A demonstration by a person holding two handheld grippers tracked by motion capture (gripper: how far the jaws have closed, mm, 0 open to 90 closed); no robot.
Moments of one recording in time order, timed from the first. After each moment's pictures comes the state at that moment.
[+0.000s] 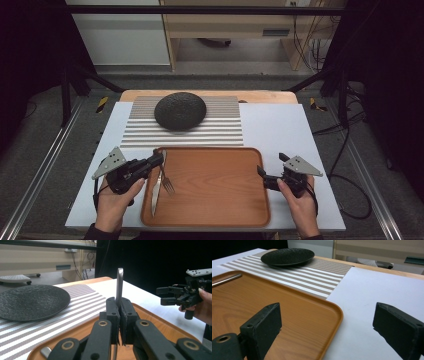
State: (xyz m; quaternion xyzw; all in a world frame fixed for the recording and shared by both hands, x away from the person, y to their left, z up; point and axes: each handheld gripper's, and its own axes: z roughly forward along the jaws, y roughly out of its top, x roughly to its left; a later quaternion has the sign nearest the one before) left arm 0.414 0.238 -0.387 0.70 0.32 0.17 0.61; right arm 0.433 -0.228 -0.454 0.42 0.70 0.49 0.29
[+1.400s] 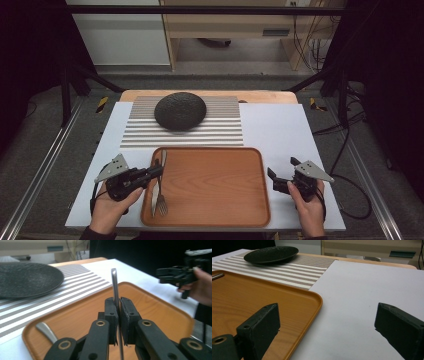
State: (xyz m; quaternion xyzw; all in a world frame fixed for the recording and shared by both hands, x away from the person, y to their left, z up) left arm 0.419 0.244 -0.407 0.74 0.33 0.13 0.56; right arm 0.426 -0.254 -0.468 0.46 0.68 0.49 0.30
